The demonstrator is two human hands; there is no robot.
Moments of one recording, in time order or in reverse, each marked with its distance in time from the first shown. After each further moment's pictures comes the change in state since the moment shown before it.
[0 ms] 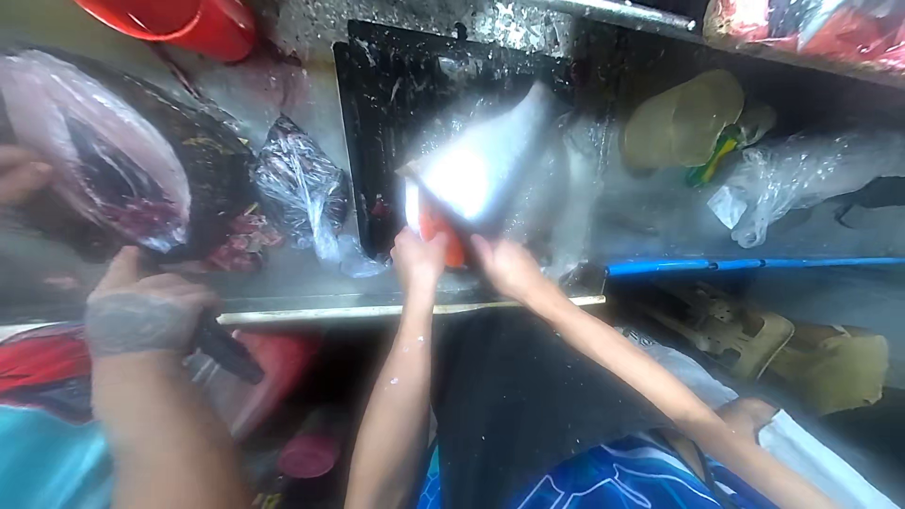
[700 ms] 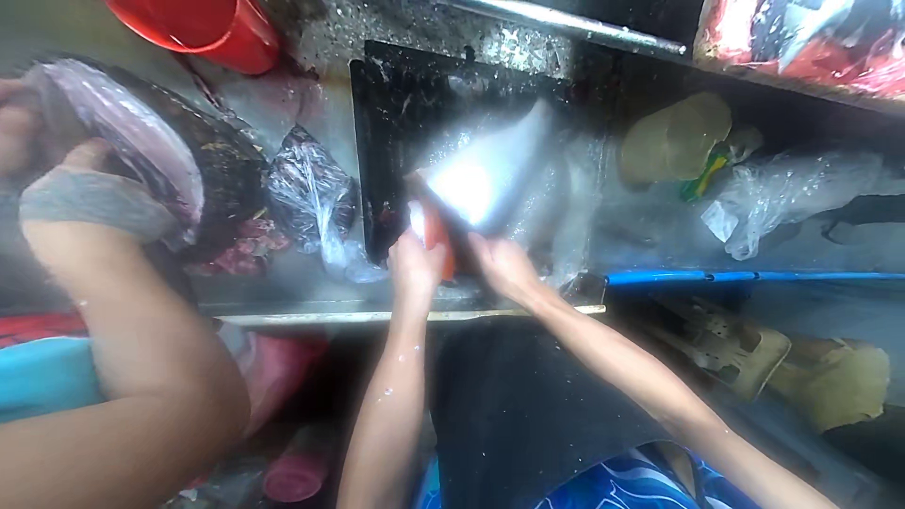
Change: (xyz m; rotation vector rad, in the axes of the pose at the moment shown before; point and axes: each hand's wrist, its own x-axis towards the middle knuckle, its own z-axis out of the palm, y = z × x) left_hand -0.007 -0.006 -0.022 0.175 -0.004 0.182; right_hand 0.007 -0.010 0.006 0.071 0.139 -0.136
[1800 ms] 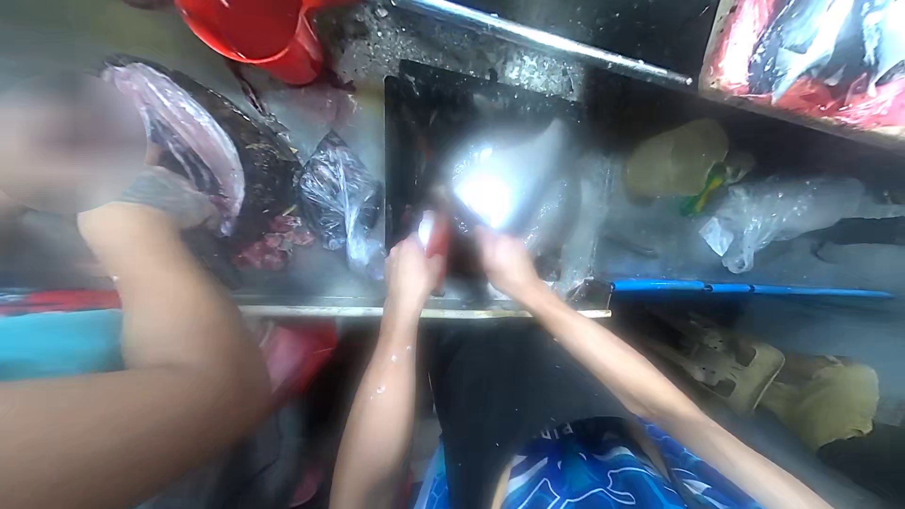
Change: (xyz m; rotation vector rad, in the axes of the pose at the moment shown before) left_hand 0.006 -0.042 -0.033 0.099 -0.063 0.102; right_hand -0.009 -0.041 0.006 0.018 0.232 -0.179
